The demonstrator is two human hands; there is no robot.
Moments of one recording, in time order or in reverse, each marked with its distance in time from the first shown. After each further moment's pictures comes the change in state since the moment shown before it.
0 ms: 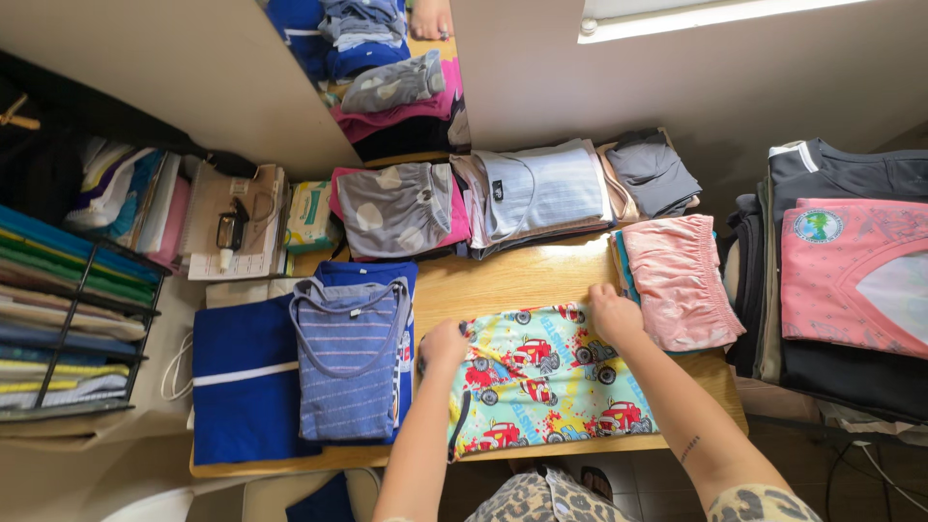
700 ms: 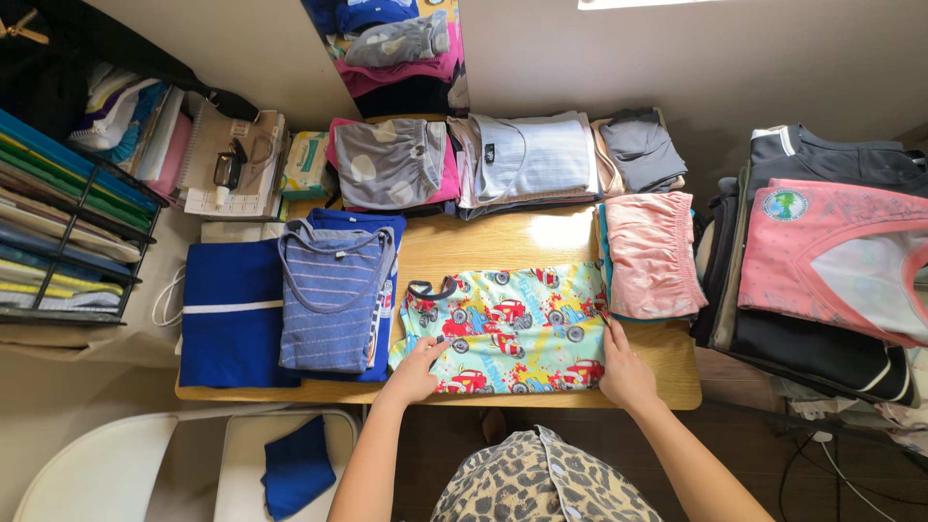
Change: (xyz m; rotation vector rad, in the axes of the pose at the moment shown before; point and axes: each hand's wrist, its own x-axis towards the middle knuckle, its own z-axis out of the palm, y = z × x) left_hand -0.182 -0.045 -0.029 -0.396 -0.202 0.404; right_hand -0.191 0.019 -0.048 0.211 -0.215 0.129
